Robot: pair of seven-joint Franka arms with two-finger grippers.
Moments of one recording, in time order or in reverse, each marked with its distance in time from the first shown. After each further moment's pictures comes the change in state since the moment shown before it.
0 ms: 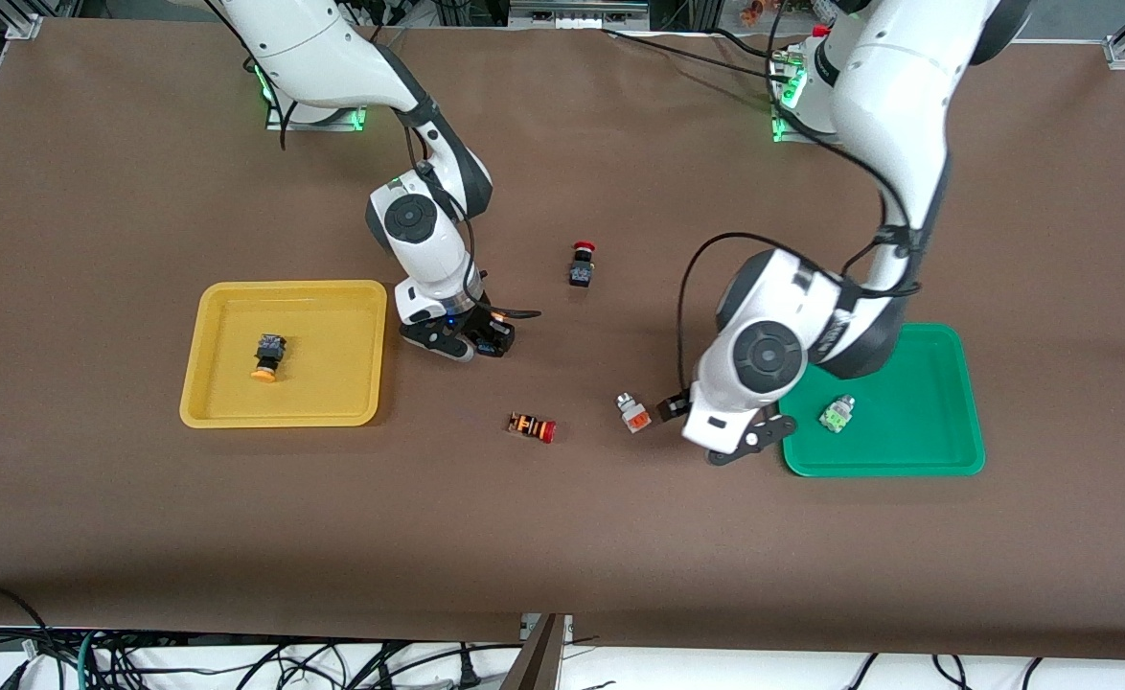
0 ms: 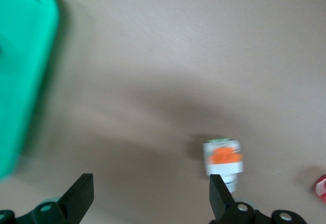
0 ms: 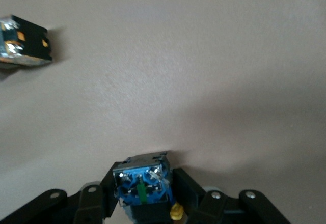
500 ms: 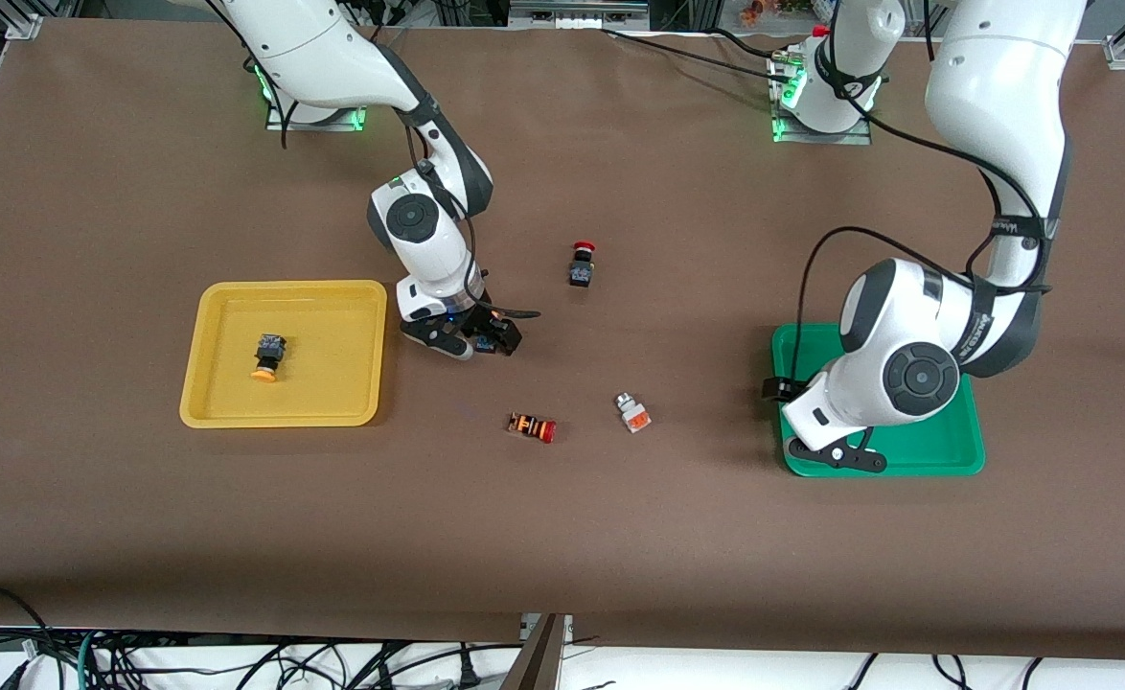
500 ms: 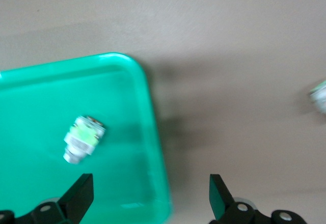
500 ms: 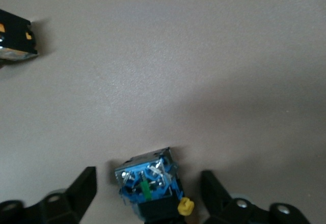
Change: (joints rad) left arm 0.201 -0.181 0.002 -0.173 0.040 -0.101 0.769; right arm 0.000 0.013 0.012 -0.018 0.001 0.024 0.054
